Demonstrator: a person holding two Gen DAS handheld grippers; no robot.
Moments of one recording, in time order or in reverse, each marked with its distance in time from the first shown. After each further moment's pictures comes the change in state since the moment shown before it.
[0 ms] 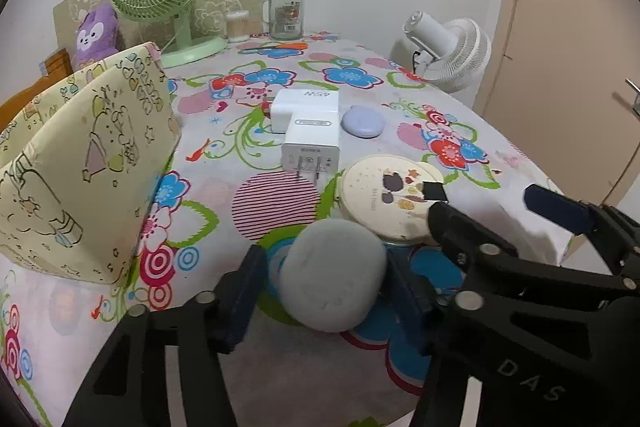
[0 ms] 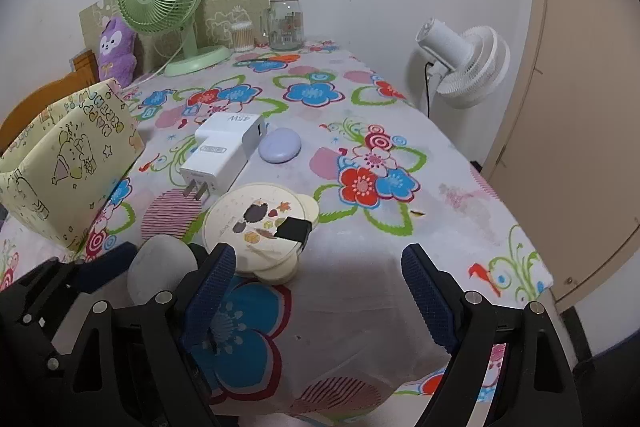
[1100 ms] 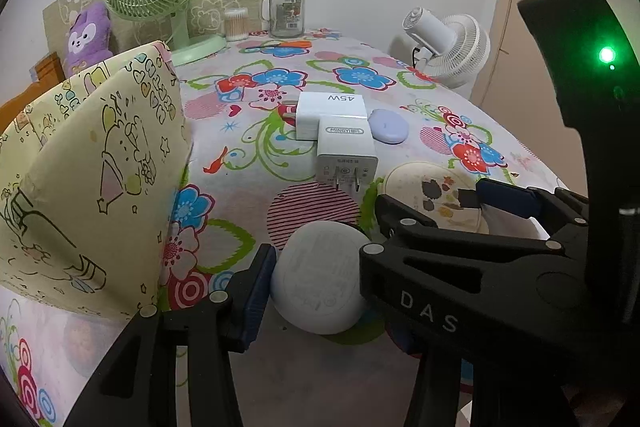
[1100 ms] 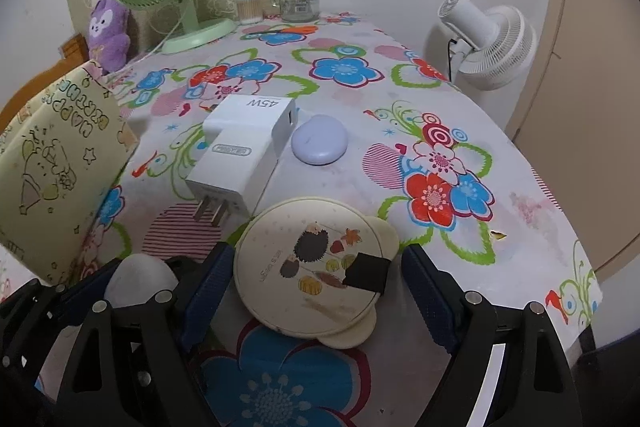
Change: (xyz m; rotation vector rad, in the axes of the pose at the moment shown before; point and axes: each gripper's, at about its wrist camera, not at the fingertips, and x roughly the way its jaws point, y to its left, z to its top) left arm 0.008 0.030 0.011 0.034 0.021 -0.021; right arm 0.051 0.037 0.021 0.001 0.100 0.000
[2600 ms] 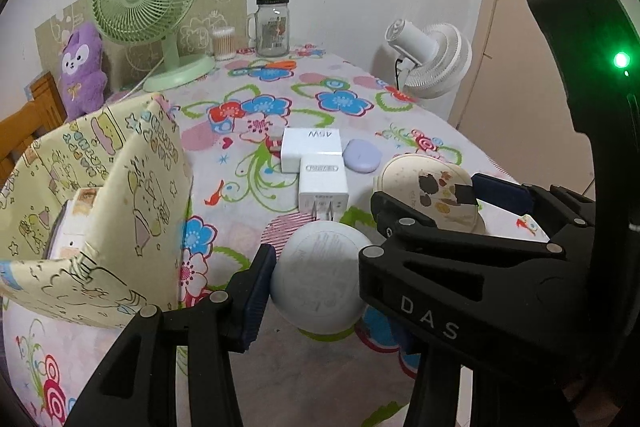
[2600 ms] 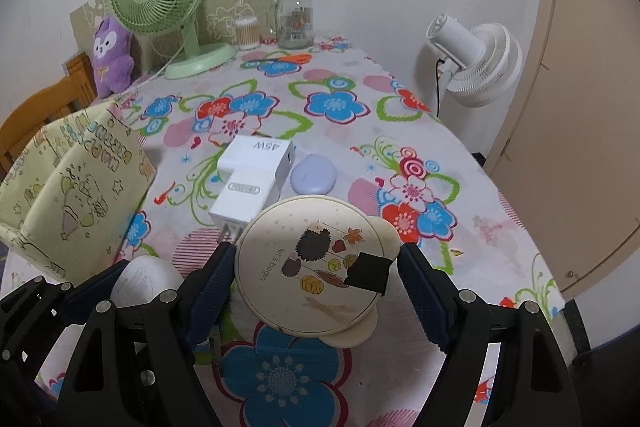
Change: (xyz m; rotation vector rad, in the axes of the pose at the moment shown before) left arm -0.036 -0.008 0.023 0.026 -0.012 -0.039; right arm -0.046 -0.002 0.016 0.012 -0.048 -0.016
